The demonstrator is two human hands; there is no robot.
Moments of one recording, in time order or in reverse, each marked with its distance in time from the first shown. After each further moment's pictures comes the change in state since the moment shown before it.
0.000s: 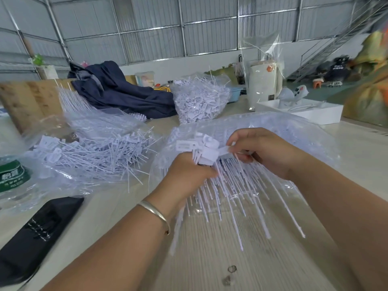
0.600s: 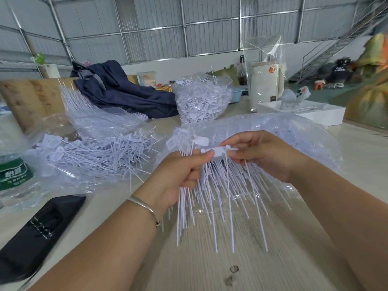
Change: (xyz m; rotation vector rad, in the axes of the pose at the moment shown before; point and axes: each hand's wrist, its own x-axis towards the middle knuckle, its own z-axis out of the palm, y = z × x) left_hand 0.003 0.001 -0.019 -0.450 -0.120 -0.182; right_hand -0.001 0.006 0.001 0.127 -0.090 -0.044
